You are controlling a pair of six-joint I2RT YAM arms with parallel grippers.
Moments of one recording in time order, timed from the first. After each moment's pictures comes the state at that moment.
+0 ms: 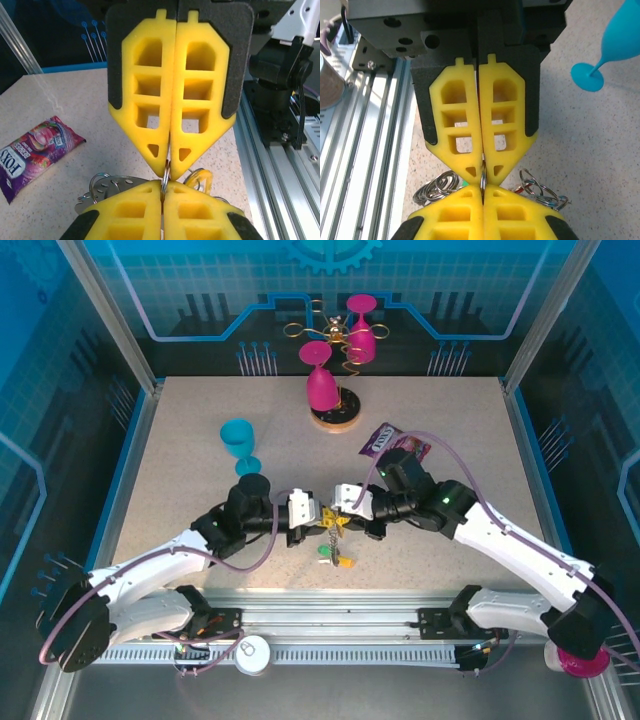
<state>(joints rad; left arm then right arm) -0.71 1.08 0.60 0.13 0.62 0.37 0.78 1.15 1.05 -0.70 -0.44 -0.63</state>
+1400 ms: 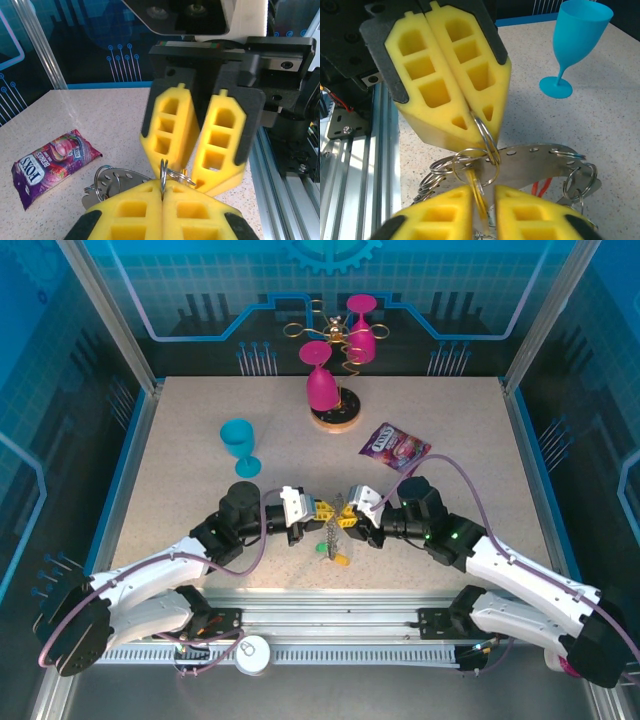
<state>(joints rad) -0.71 1.05 0.50 0.39 0.57 0.22 0.77 0.94 0.64 -0.16 -0.41 -0.24</state>
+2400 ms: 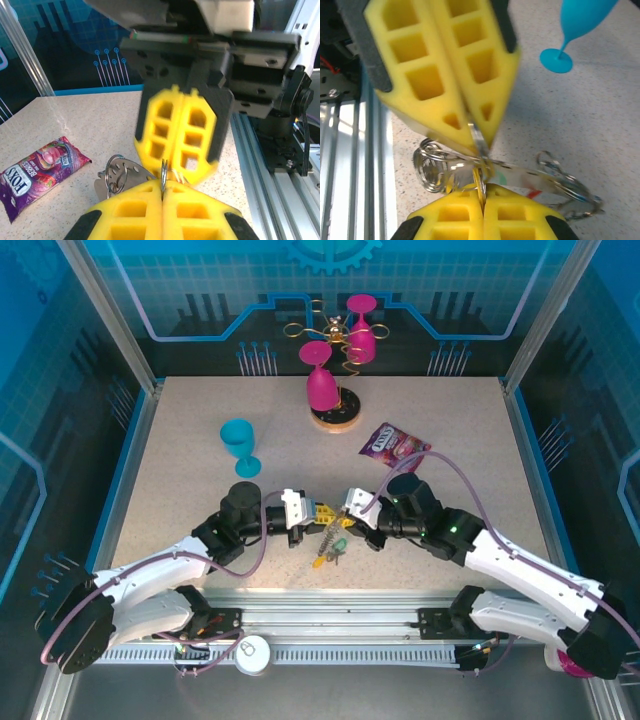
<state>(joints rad) -0.71 1.07 0.49 0.41 0.63 0.25 0.81 0.96 0.76 -0.38 -0.27 -0.33</state>
